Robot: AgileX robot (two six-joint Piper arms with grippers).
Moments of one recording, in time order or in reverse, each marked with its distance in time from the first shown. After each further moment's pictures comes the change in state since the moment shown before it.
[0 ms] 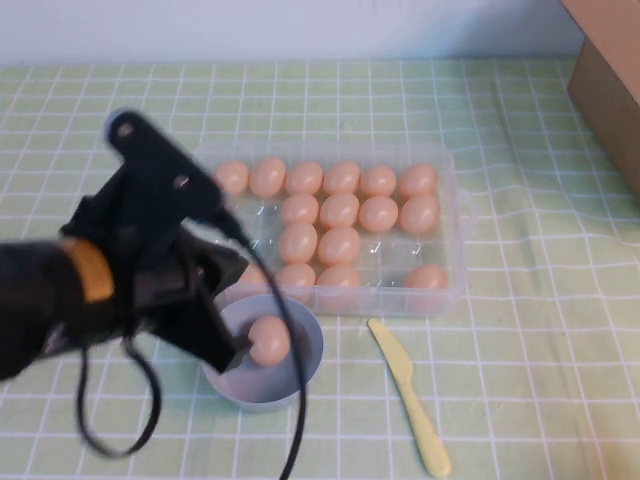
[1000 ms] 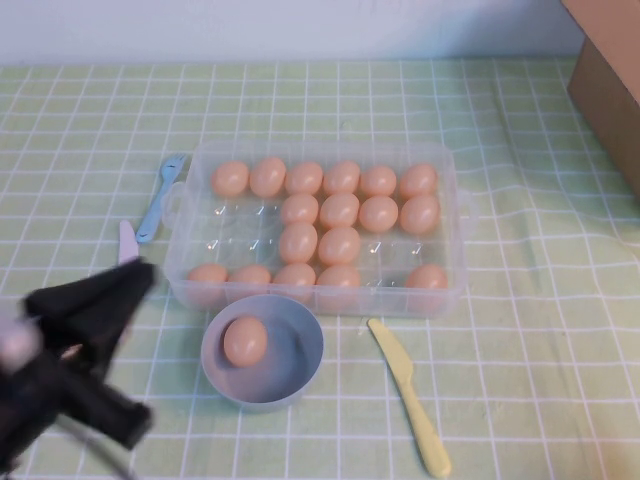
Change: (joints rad) right arm 0.000 0.000 0.000 0.000 0.000 0.000; left arm 0.071 -0.421 0.528 0.045 -0.689 -0.134
